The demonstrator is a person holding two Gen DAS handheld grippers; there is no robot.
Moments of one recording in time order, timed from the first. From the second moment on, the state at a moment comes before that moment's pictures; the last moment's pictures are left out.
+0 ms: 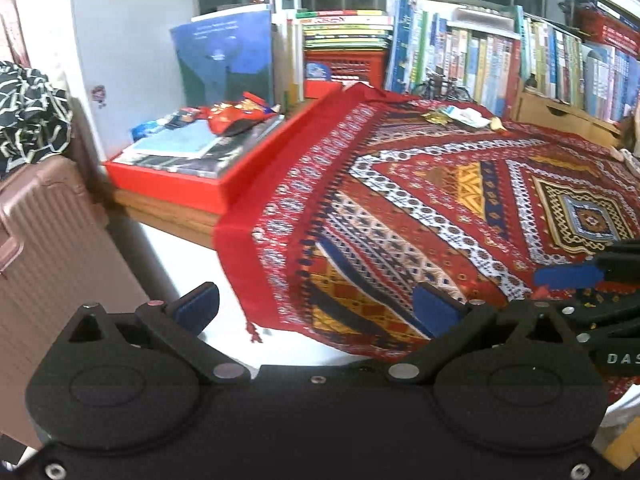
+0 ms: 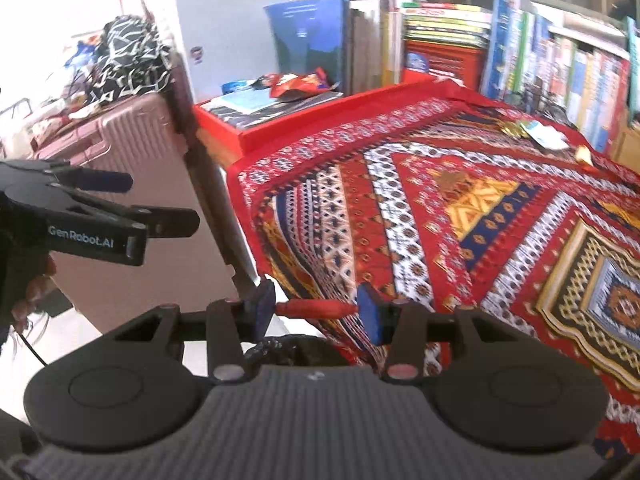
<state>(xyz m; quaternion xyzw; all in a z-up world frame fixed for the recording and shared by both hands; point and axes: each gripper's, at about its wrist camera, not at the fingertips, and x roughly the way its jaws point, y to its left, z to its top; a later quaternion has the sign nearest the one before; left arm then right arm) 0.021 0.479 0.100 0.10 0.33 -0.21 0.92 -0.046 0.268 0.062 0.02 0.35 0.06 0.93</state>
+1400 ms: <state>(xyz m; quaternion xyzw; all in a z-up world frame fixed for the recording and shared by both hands) 0.072 0.316 0.147 0.14 0.31 -0.33 0.88 -0.009 0.122 0.147 0.08 0.36 -0.01 0.93</state>
